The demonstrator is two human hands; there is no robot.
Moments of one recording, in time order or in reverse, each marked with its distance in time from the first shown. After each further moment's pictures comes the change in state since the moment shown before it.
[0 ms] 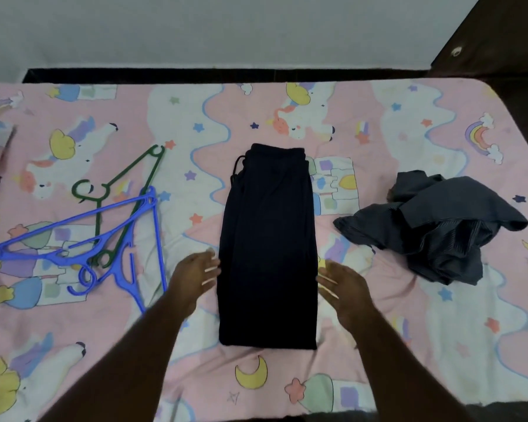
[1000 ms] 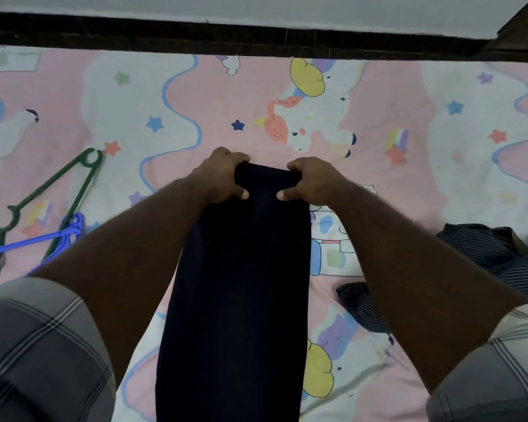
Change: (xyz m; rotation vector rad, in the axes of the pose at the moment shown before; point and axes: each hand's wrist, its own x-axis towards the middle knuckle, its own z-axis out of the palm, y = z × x) left_hand 0.235 0.214 0.171 1.335 -0.152 0.523; right_hand 0.254 -0.226 0.171 -1.495 -0.376 -0.506
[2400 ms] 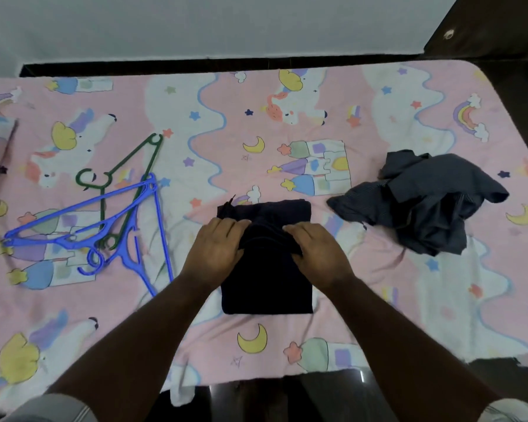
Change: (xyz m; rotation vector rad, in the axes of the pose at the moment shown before) left_hand -0.350 -0.046 0.116 0.327 0.557 0.471; right_hand -0.338 -0.031 0.184 -0.180 0.472 -0.364
